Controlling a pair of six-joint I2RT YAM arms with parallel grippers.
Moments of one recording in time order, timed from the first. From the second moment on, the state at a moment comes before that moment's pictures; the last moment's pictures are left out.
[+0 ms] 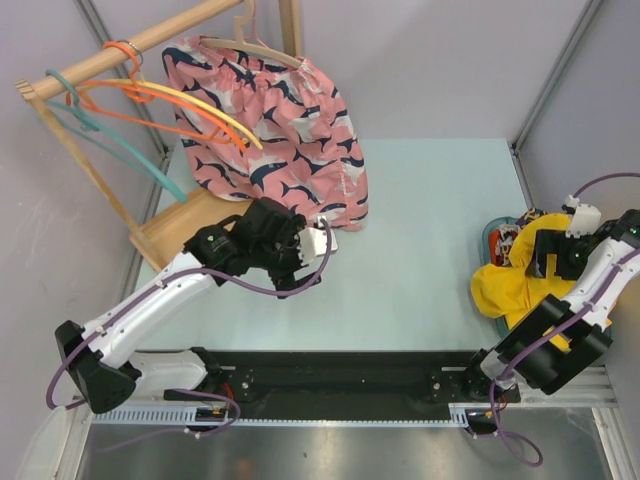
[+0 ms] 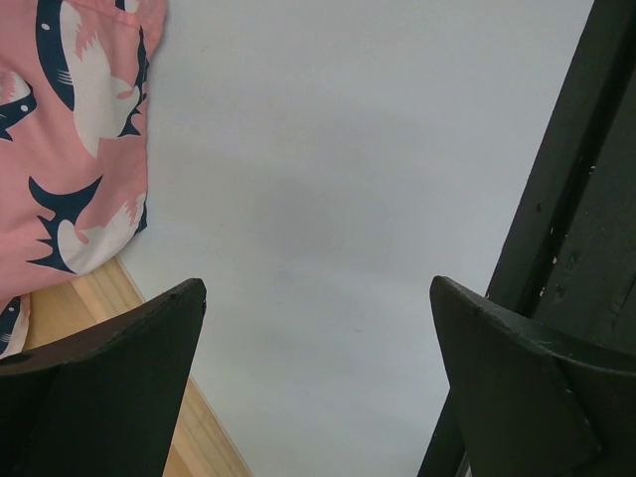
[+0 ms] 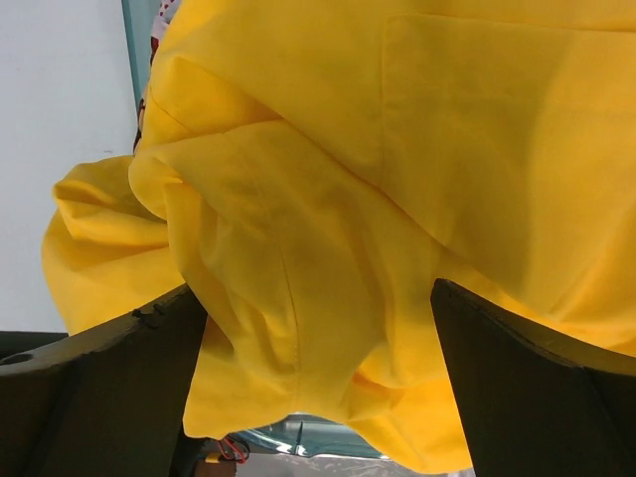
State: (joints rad) left arm -0.78 1.19 1.22 -0.89 0.21 0.52; right arm -0.82 1.33 1.23 -1.10 -0.42 -0.71
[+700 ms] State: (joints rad) left arm -0.79 1.23 1.26 -0.90 0.16 0.46; right arm -0.27 1.15 1.36 -0.96 -0.46 -0.39
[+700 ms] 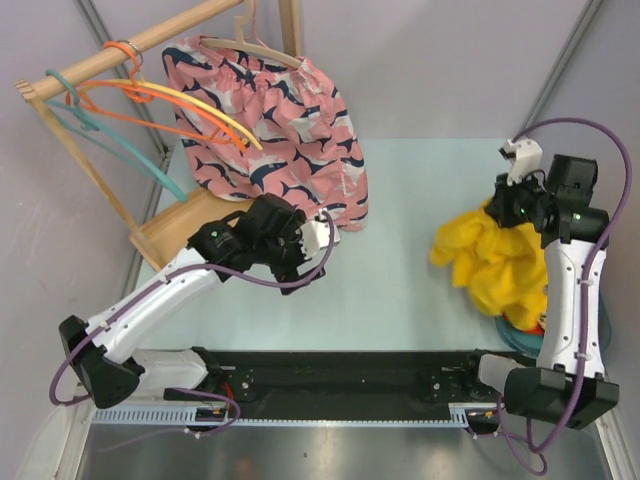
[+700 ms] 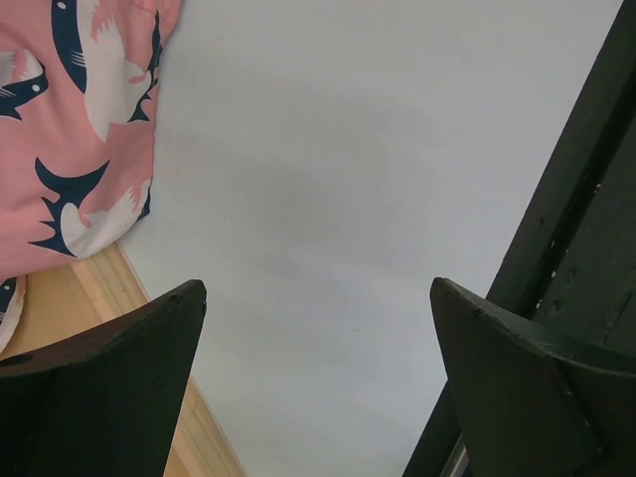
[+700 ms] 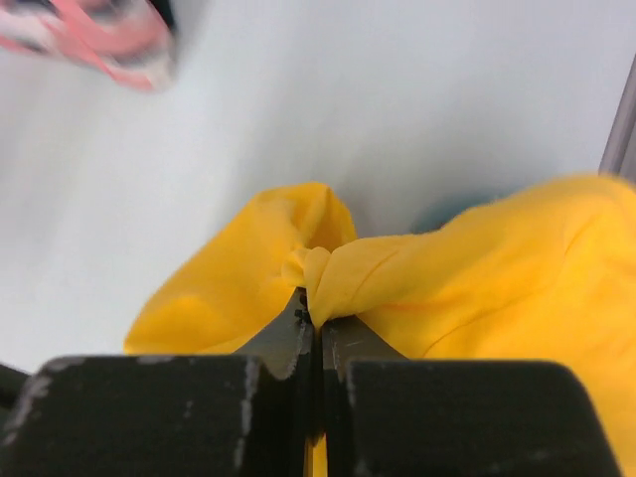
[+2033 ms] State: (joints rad) left arm -0.61 1.14 1.23 -0.79 0.38 0.34; right arm 0.69 1.32 1.35 -0.58 -0.40 -0.02
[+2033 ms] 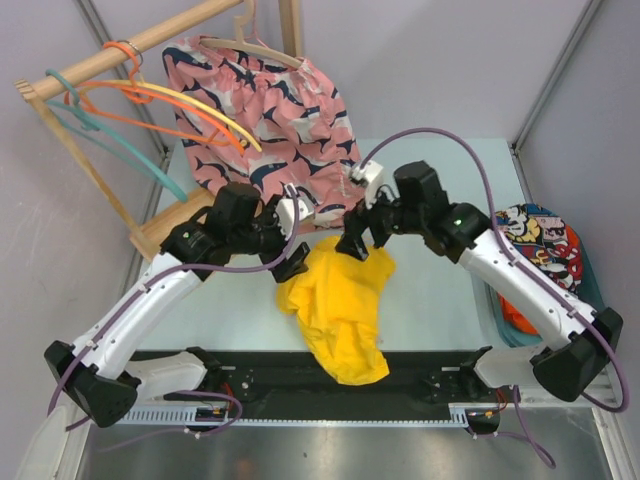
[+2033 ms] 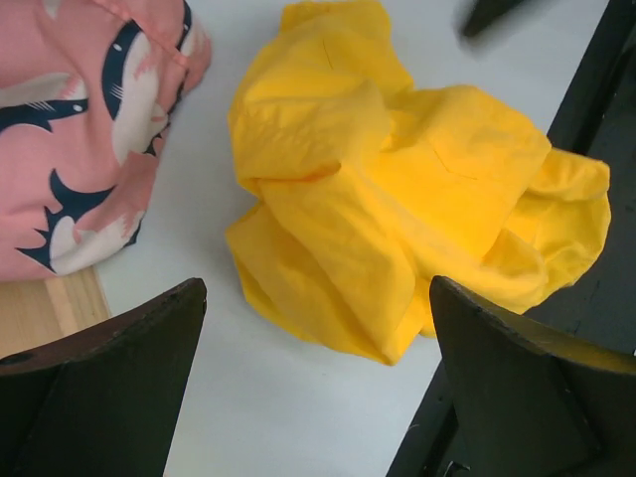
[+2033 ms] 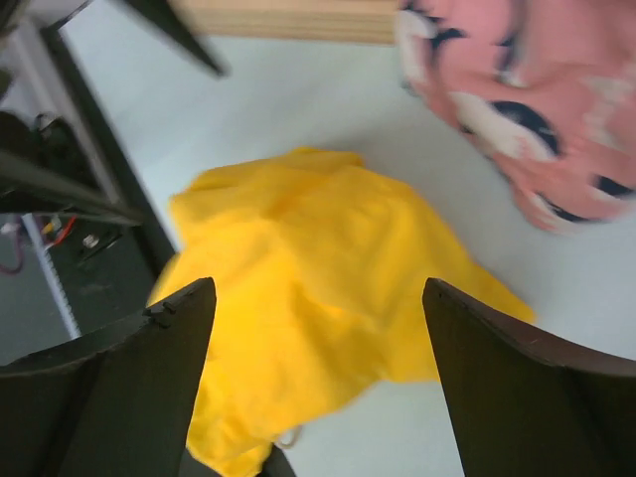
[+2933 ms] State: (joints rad) left arm -1.23 1.79 1.37 -0.72 -0.08 0.64; right arm 0.01 1.39 1.31 -0.79 -0.56 -0.12
